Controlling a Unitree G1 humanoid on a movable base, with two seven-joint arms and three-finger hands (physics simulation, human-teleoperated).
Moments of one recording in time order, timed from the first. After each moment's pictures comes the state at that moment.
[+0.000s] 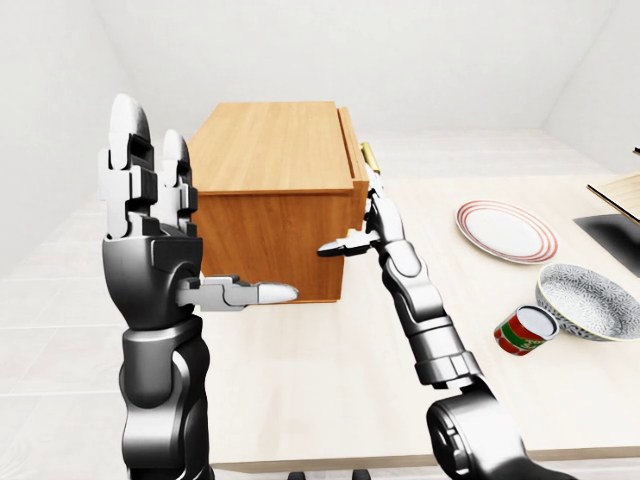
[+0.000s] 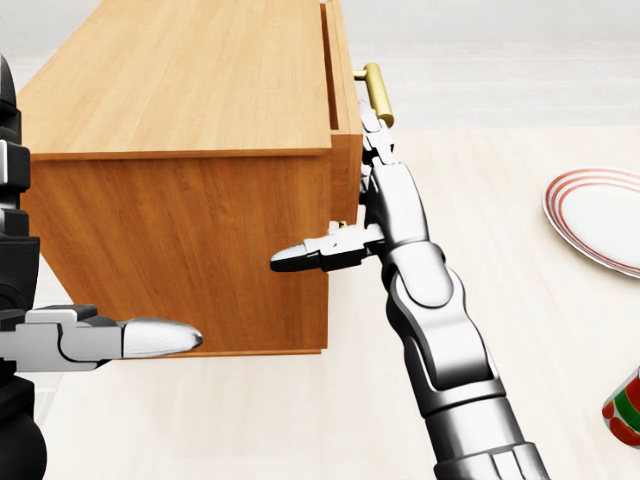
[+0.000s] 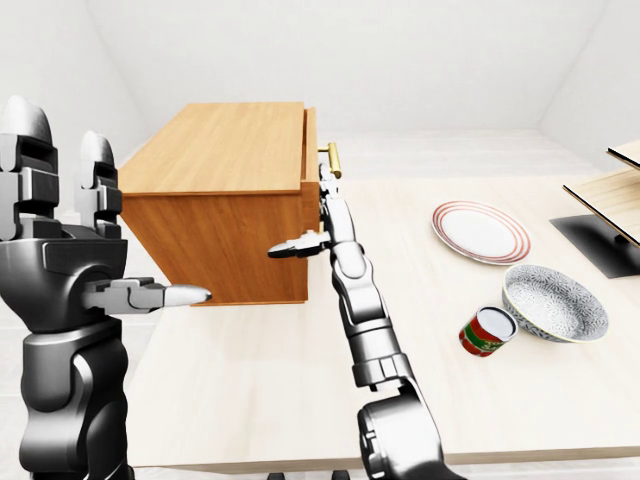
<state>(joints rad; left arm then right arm) -0.14 0.05 0.08 -0.73 -0.09 0.09 0.00 -0.67 0.03 -0.02 0.41 0.00 0.09 0.02</state>
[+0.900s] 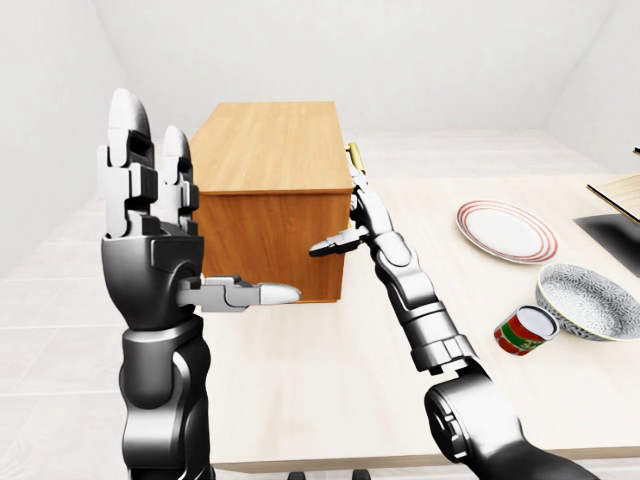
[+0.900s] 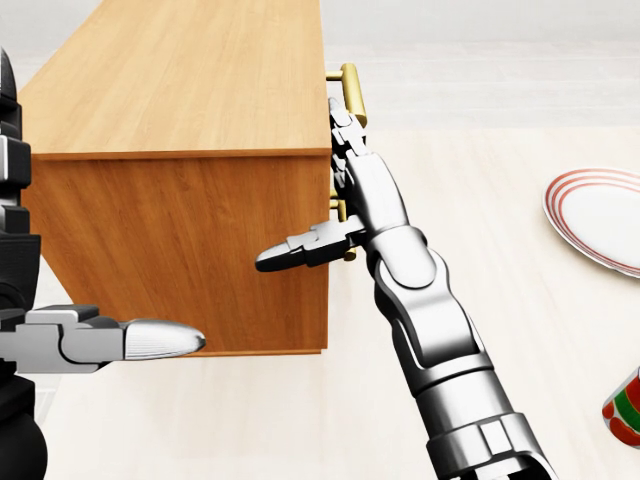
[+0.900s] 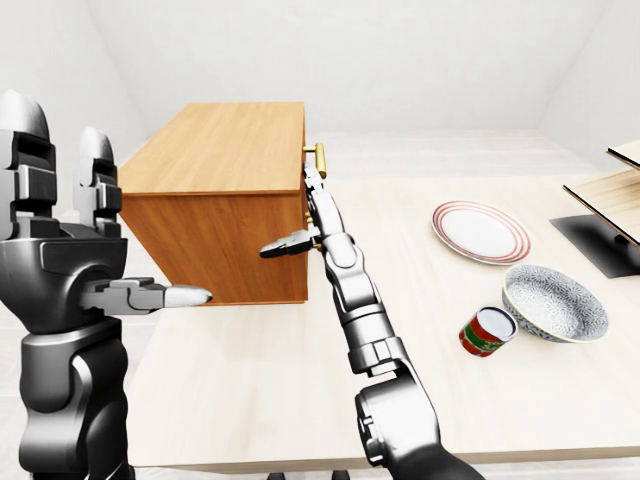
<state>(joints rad) -0.14 0.05 0.07 -0.74 -0.09 0.09 -0.01 -0.77 0.02 0.01 0.54 -0.02 0.09 0.07</state>
